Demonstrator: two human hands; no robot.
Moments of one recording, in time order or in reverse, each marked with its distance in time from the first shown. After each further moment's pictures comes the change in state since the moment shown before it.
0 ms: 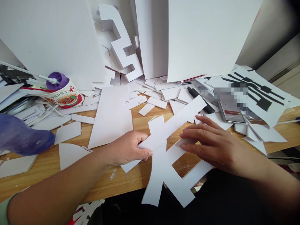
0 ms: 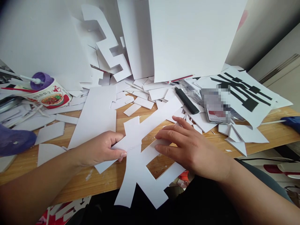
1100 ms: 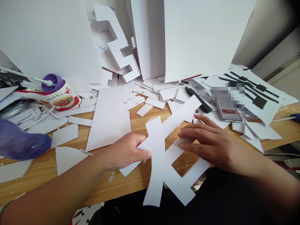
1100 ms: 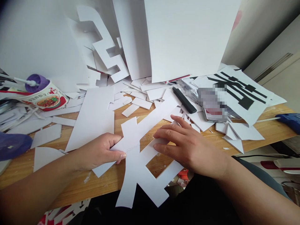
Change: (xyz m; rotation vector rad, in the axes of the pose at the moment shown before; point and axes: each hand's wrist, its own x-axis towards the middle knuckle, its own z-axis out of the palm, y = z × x) left_hand 0.000 -0.006 0.001 -0.012 0.001 -0.017; right_hand -0.001 0.003 -0.002 0.018 -0.023 -0.018
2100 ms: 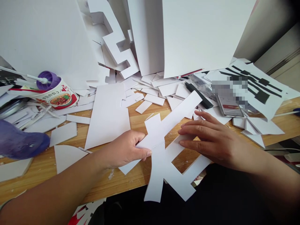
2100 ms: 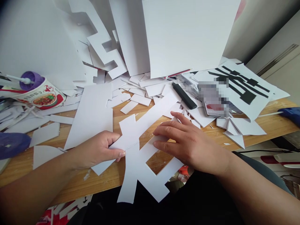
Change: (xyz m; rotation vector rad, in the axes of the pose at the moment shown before) left_hand 0.001 0.005 0.002 0.049 0.014 -0.037; right_hand -0.002 0.000 0.001 -0.001 -0.001 -0.006
